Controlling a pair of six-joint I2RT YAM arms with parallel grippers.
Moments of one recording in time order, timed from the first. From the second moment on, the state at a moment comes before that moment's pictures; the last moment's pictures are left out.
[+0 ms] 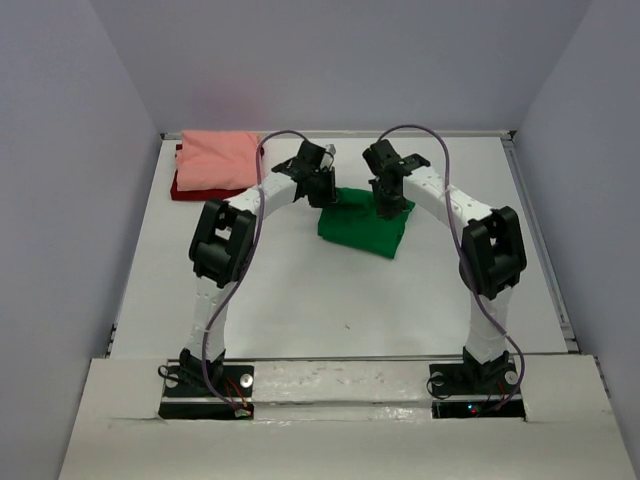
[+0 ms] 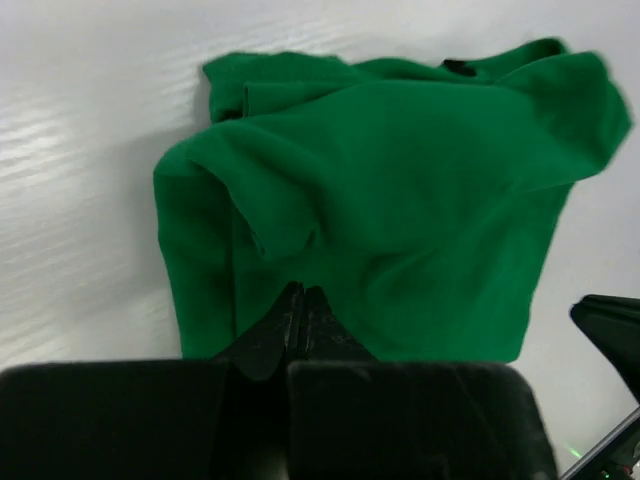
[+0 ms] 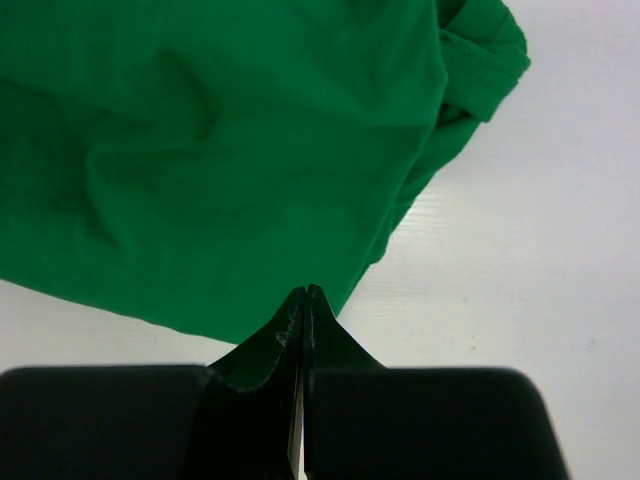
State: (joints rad) left arm -0.49 2.12 1.71 -0.39 0.25 -0.48; right arm 0.47 1.98 1.70 -0.91 0.28 0.32
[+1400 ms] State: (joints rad) left arm -0.51 2.47 2.00 -0.30 0.43 -0.55; right arm 0.56 2.04 1.51 -0.73 0.26 0.43
